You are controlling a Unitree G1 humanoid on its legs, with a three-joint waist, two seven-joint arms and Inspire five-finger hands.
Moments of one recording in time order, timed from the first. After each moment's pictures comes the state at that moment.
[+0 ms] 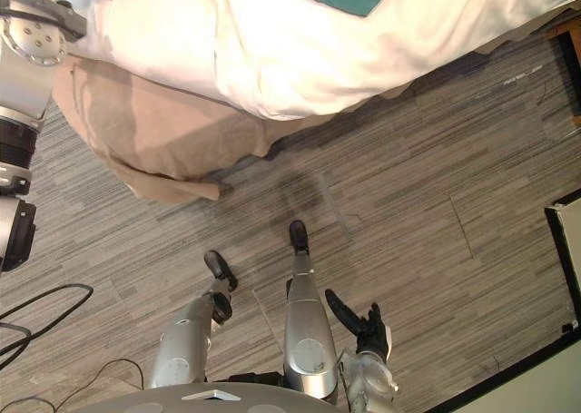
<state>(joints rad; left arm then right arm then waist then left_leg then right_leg) -1.27 0.71 -0.32 0.63 0.32 0.00 0.23 0.19 -0.02 -0.20 0.66 0.25 -0.11 -0.14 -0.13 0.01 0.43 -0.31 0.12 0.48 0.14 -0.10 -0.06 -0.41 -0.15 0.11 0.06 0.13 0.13</state>
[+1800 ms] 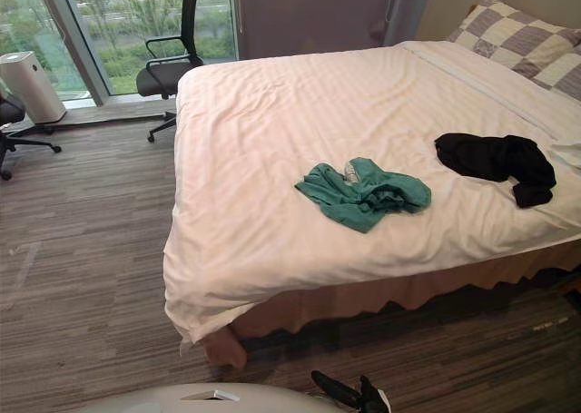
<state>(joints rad) 0.35 0.11 0.48 0.97 0.22 -0.02 0.11 0.26 -0.14 -0.09 0.99 0.09 -0.02 -0.04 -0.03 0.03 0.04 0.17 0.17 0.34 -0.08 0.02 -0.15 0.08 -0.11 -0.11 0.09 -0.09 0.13</state>
